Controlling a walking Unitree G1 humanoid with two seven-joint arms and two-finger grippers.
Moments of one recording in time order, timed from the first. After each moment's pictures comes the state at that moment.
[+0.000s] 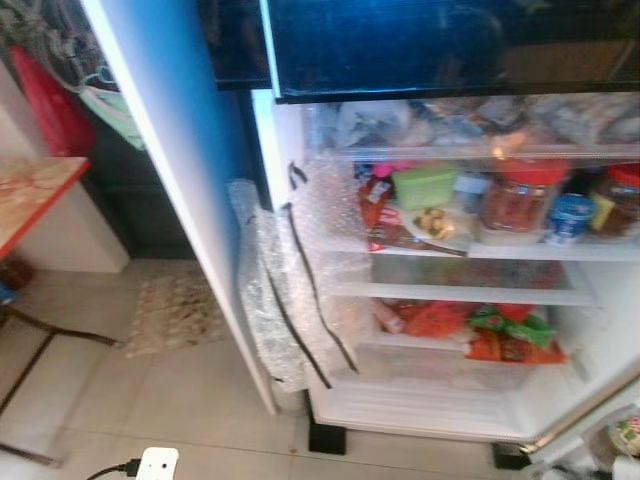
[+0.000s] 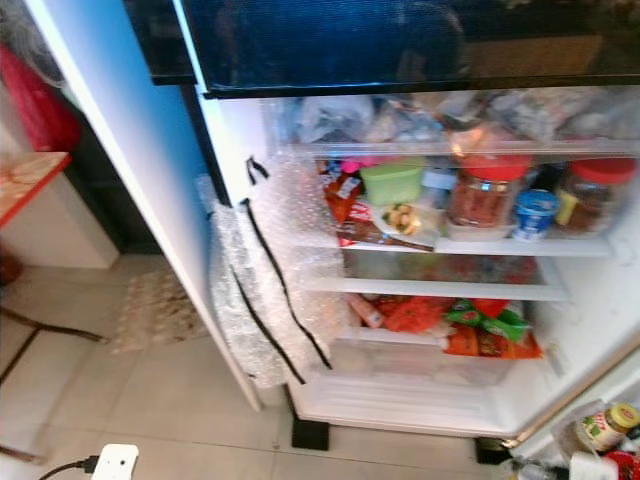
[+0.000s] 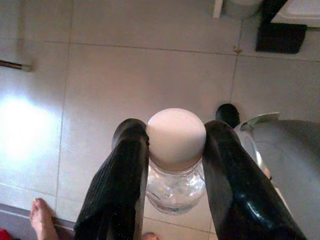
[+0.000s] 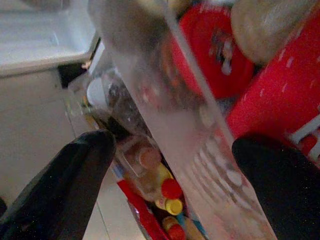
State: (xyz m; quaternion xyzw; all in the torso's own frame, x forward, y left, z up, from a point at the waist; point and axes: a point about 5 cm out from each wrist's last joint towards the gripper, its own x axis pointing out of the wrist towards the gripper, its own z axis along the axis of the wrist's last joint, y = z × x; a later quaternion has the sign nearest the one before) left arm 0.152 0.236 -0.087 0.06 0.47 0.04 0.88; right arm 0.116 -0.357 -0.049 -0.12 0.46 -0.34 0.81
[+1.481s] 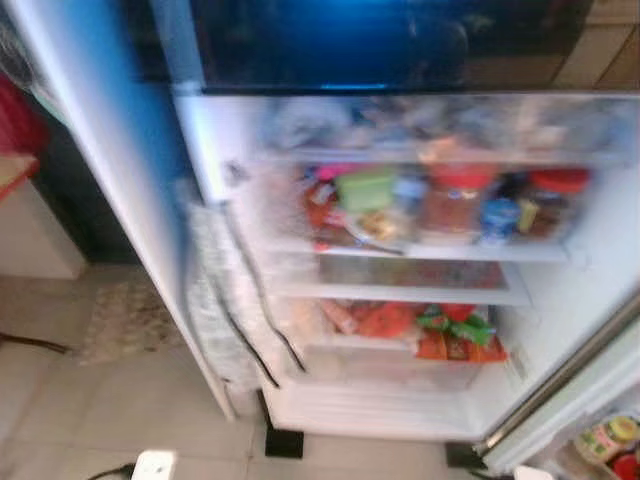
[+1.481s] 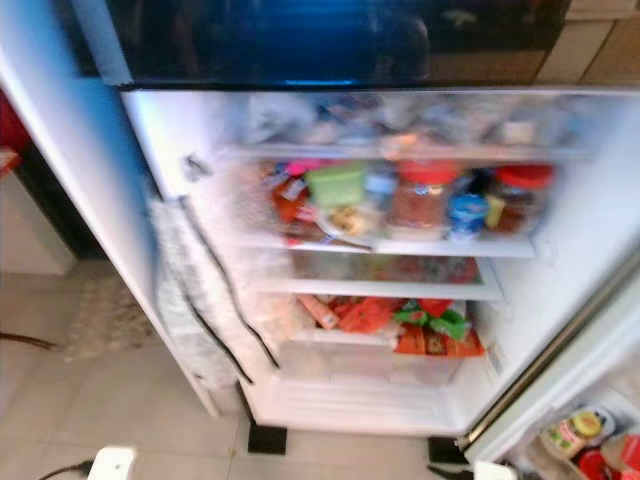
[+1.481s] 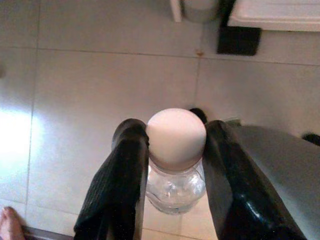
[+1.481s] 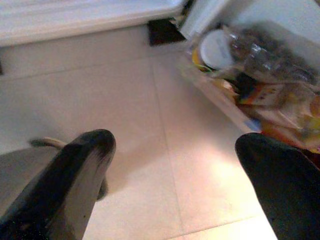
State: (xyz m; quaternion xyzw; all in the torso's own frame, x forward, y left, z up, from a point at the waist) left arm 0.151 0.230 -0.089 0.06 0.47 0.04 0.88; right arm 0.109 -0.268 -0.095 0.01 0.55 -0.18 0.82
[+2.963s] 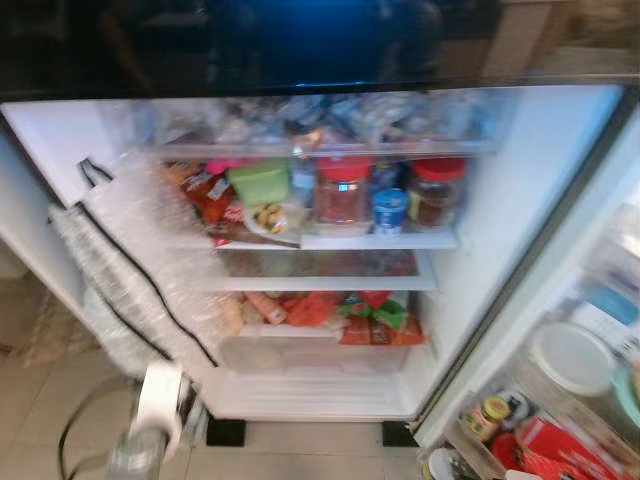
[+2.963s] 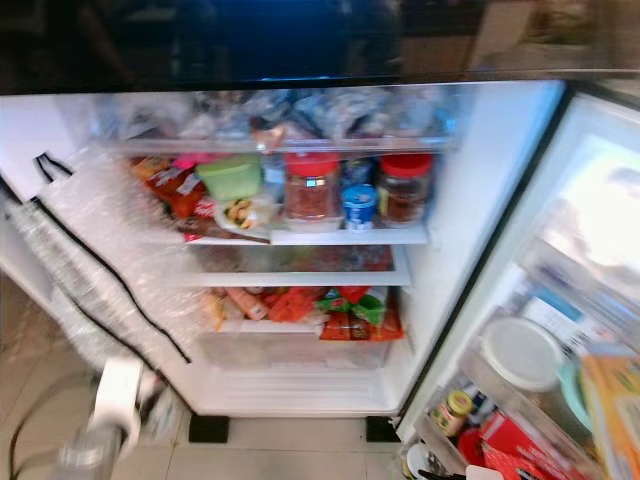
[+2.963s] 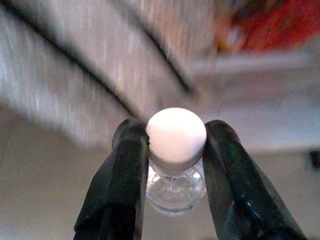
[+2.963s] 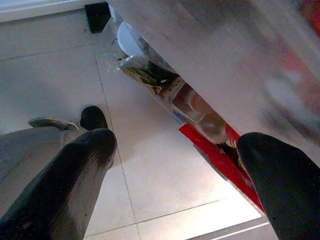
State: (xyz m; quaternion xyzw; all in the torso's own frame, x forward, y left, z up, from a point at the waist) left arm 0.252 0.231 -0.018 0.07 0.23 -0.01 0.97; right arm 0.113 -0.251 -0.099 0.01 0.55 -0.16 0.82
